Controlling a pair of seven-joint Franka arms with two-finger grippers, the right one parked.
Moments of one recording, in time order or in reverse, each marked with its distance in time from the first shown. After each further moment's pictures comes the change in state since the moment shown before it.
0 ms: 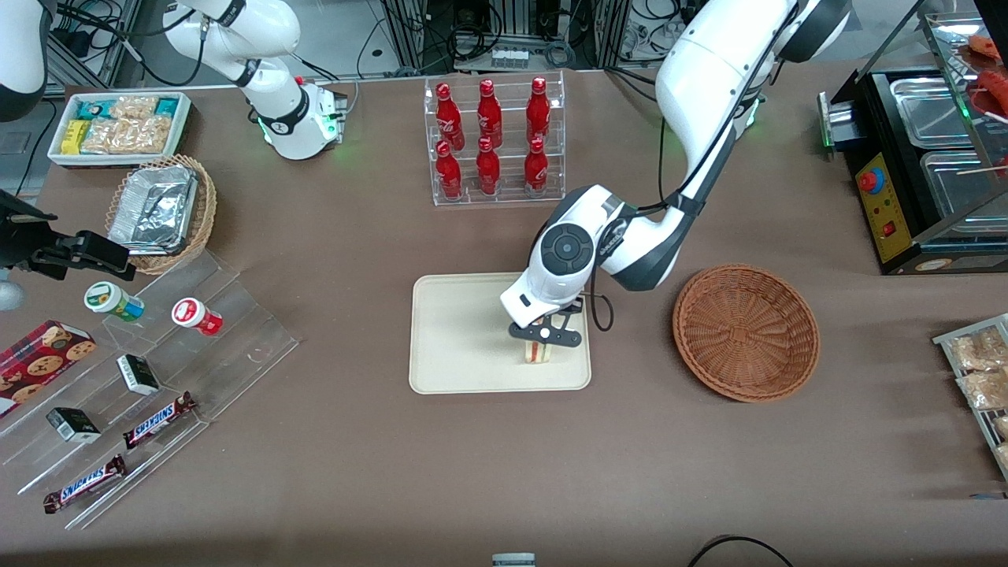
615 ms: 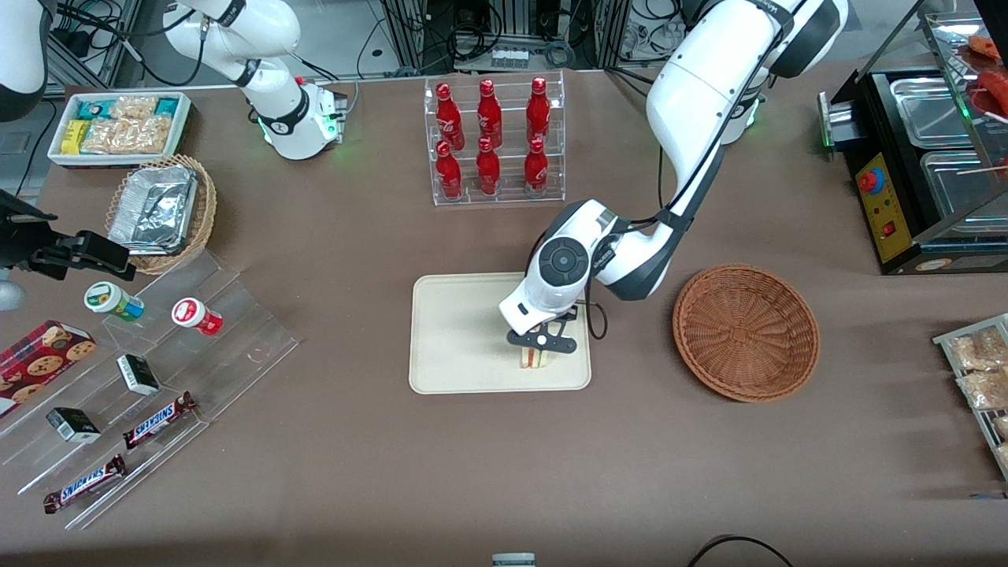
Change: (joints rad) arm -0.004 0.052 0.000 0.000 0.001 0.052 -0.010
